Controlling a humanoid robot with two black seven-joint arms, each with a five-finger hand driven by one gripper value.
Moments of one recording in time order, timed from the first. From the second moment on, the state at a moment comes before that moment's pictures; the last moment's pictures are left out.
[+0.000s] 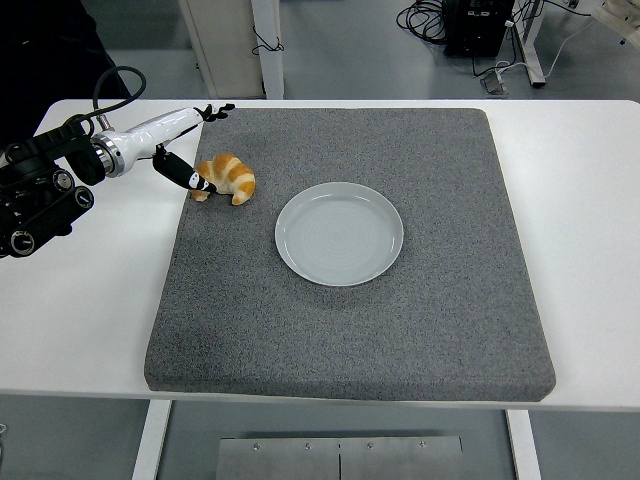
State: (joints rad) left arm -1.06 0.45 -0.26 -0.75 1.26 -0.02 -0.26; right arm -0.10 0.00 0.02 0.13 -0.10 0.03 0.41
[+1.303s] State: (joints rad) left arm -1.07 0.33 -0.11 -0.62 1.26 0.14 -0.27; right arm -0.10 0.00 0.02 0.13 -0.10 0.03 0.41
